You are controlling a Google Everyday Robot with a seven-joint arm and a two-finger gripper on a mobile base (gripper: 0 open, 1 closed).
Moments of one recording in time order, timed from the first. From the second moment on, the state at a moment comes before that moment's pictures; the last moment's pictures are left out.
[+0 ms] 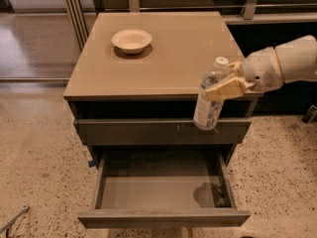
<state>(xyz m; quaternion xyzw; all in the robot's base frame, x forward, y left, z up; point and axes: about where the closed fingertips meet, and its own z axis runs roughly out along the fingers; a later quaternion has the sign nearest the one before) 0.546 -0.142 0.884 -0.49 0.72 0.31 0.37</state>
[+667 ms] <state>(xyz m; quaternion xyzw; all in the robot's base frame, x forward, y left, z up) 0.555 -0.148 0.919 -0.49 0.72 0.30 0.39</state>
